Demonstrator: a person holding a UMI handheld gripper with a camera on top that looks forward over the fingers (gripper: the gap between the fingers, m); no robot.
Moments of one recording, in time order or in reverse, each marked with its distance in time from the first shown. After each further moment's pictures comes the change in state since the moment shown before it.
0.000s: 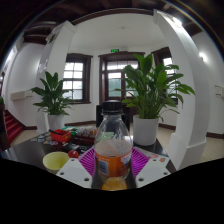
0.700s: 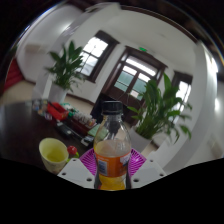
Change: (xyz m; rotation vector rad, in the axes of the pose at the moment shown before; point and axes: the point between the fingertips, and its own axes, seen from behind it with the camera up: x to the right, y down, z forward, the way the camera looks) arm -0.017 -0.044 -0.011 -0.132 0.074 -0.487
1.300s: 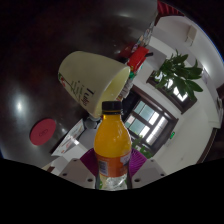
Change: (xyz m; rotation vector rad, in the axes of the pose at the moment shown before) arm -0.031 0.013 0.025 -0.180 0.188 -1.653
